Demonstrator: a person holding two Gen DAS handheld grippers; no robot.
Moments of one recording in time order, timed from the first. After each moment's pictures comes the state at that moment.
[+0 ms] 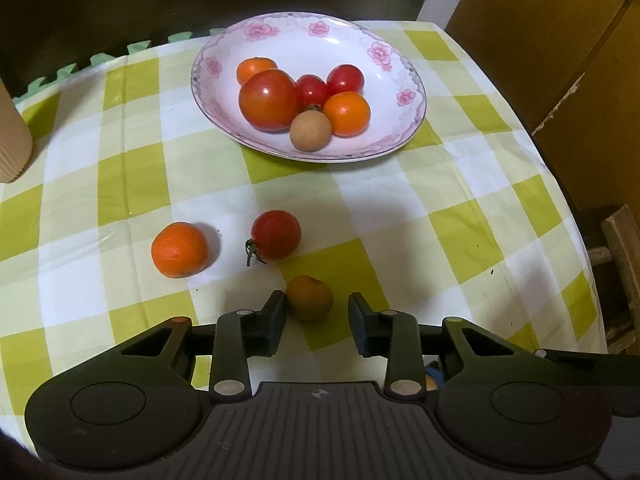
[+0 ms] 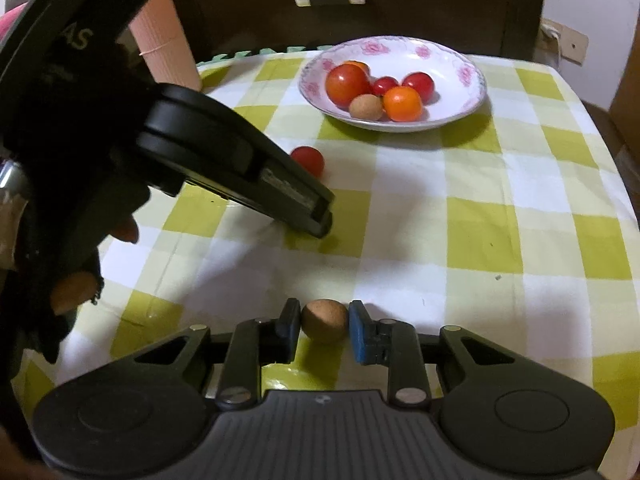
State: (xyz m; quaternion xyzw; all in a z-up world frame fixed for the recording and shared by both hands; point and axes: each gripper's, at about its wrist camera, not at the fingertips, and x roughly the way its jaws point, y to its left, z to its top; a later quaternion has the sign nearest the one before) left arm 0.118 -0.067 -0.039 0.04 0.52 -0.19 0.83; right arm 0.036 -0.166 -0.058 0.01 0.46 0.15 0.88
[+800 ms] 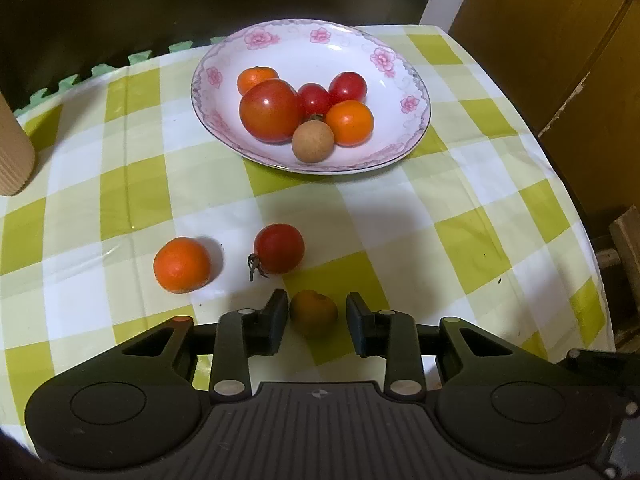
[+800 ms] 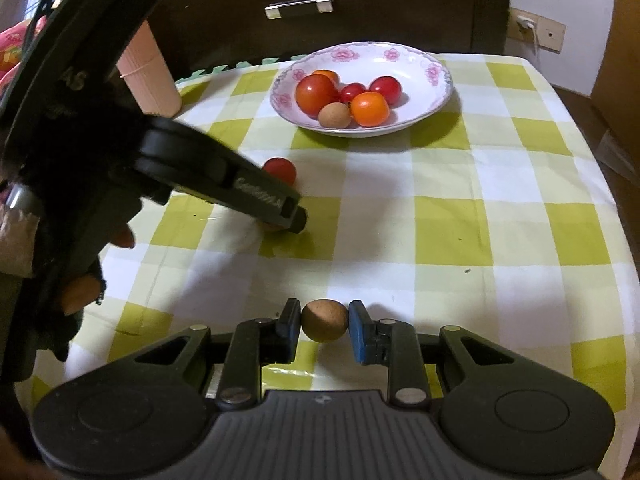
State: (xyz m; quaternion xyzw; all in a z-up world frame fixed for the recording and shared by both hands) left arm 0.120 -0.069 -0.038 0.06 0.51 -0.19 0.84; right arm 0.034 -0.183 -0.049 0.03 0.46 0.13 0.88
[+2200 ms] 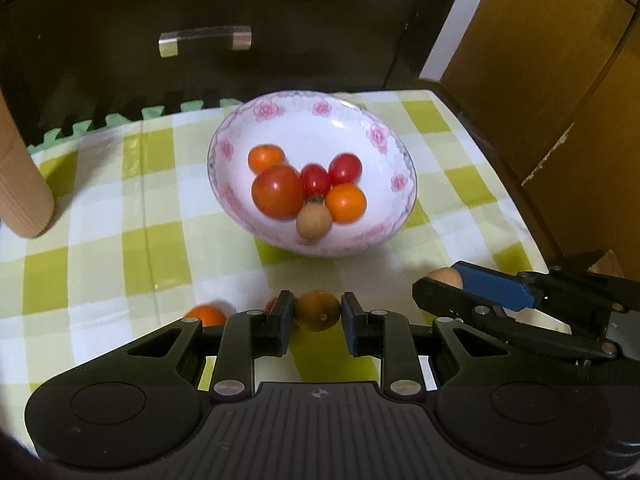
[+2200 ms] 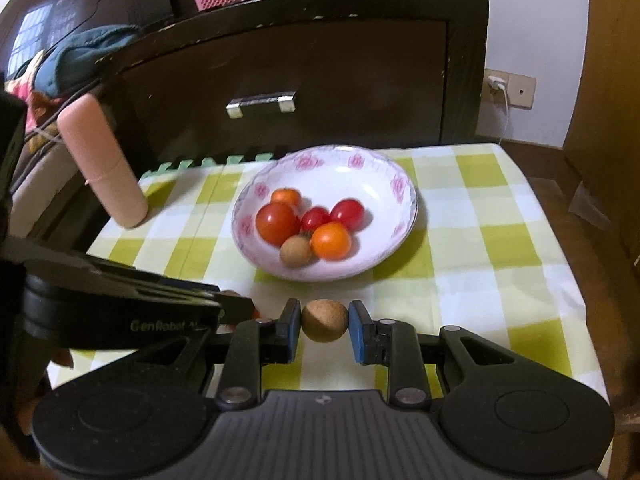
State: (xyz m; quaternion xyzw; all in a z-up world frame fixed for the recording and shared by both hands) left arm 0.134 -0.060 0.005 0.02 0.46 -0.20 0.86; right arm 0.091 -0.195 0.000 0.05 0.38 0.09 0.92
